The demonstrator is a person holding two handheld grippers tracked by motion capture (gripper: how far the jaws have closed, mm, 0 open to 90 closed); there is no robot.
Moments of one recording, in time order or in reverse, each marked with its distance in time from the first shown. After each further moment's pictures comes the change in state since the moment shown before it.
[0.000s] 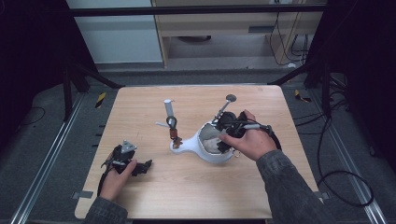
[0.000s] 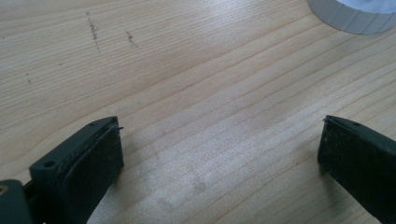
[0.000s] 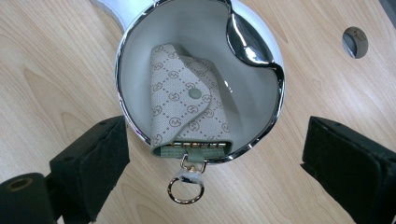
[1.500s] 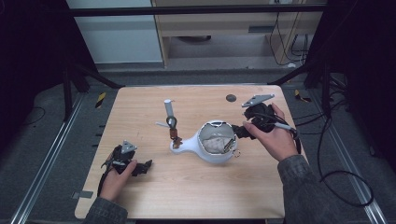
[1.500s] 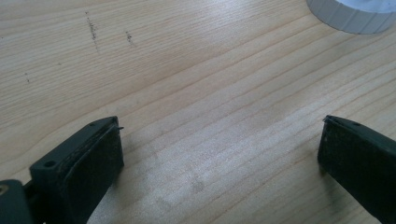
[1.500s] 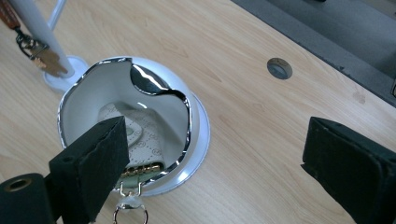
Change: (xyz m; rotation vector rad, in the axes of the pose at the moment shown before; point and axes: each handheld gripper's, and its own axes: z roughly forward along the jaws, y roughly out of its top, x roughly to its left) left arm 0.000 0.000 -0.001 0.006 0.000 0.008; right arm -0.050 -0.051 -0.020 -0.340 -0.073 0.267
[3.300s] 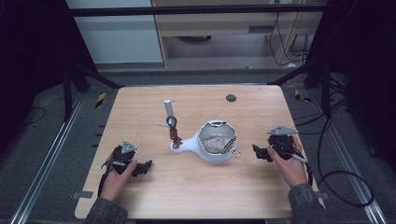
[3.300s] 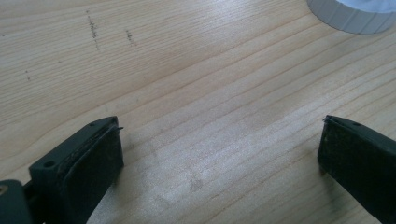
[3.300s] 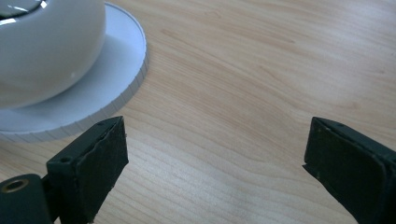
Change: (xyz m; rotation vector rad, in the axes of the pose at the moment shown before) left arm -0.001 -0.001 0.000 -0.003 0.004 -0.009; right arm -0.031 -0.136 0.043 -0.033 -0.093 0.212
